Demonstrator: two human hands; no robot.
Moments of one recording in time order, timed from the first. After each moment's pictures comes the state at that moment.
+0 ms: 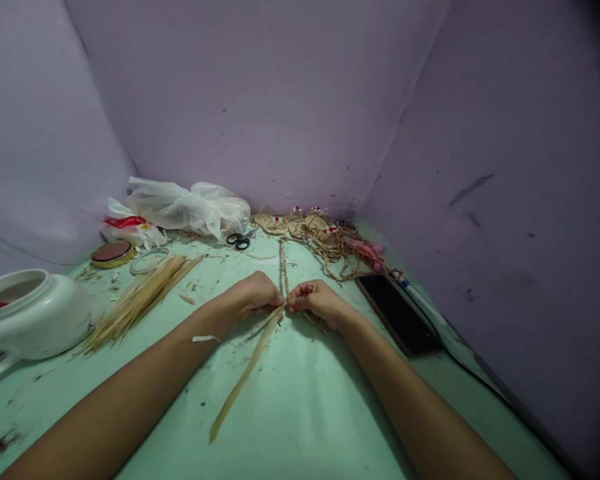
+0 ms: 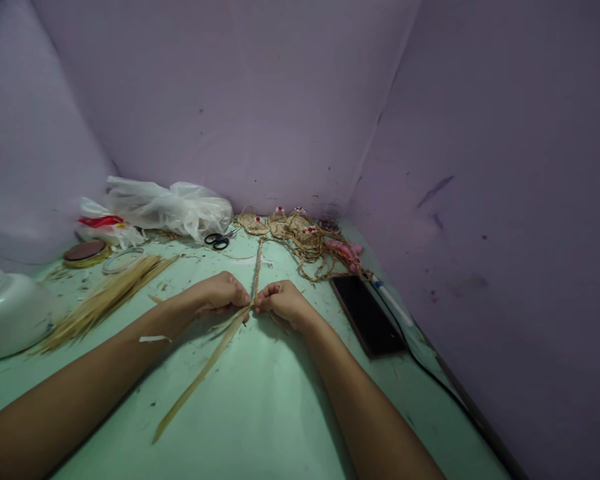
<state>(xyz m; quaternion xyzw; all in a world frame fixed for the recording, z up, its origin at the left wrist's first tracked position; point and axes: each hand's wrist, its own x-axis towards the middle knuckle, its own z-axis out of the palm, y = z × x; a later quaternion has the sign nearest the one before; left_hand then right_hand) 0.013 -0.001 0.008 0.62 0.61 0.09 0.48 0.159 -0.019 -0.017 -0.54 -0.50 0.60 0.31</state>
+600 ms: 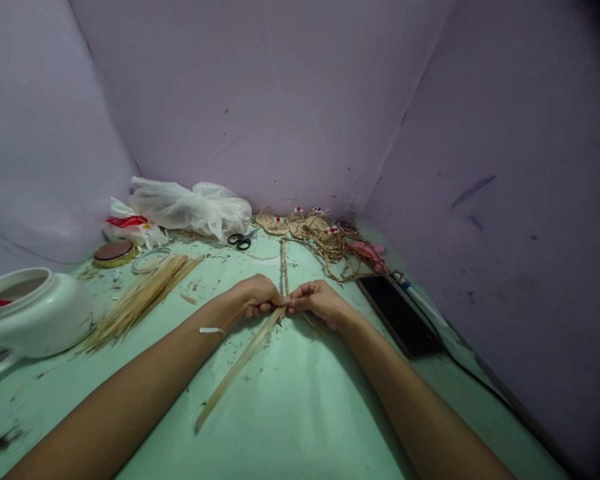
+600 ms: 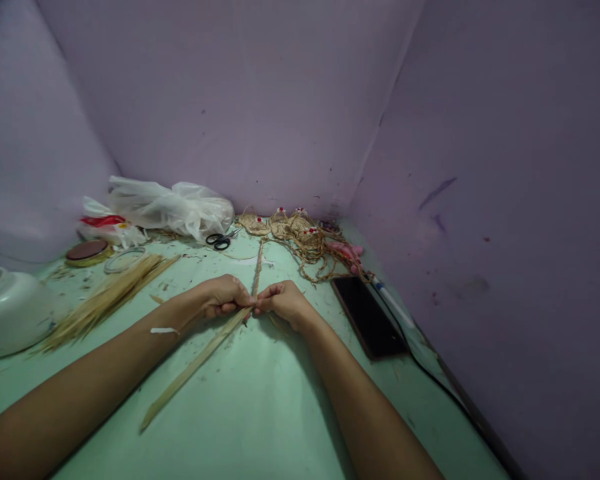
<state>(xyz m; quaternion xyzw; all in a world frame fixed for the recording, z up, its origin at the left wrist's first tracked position) 0.009 0.014 -0.006 0.55 0.61 -0.01 0.57 0.160 -0.018 -0.019 -0.55 -0.50 0.59 0.31</state>
